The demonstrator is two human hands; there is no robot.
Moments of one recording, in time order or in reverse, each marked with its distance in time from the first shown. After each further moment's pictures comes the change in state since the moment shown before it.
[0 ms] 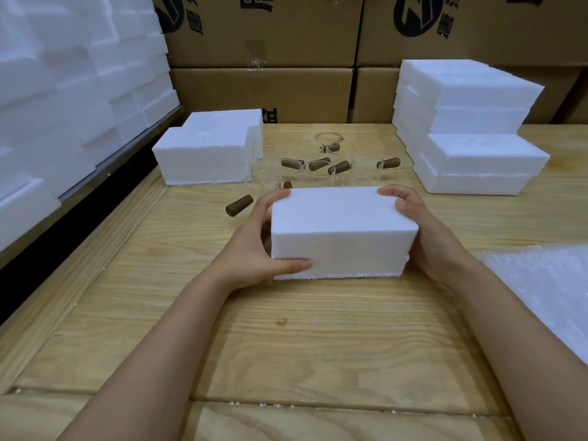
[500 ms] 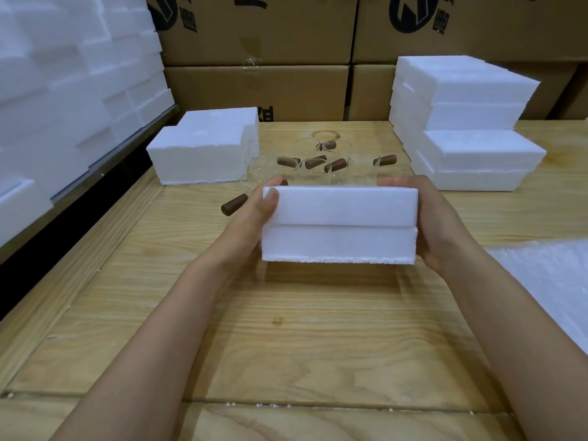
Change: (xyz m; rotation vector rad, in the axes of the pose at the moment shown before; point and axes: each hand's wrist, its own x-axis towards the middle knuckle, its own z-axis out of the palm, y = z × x) left_hand 0.015 0.020 -0.001 -0.383 0.030 -0.196; right_hand 0.002 -0.020 0.009 -0.072 0.253 0.109
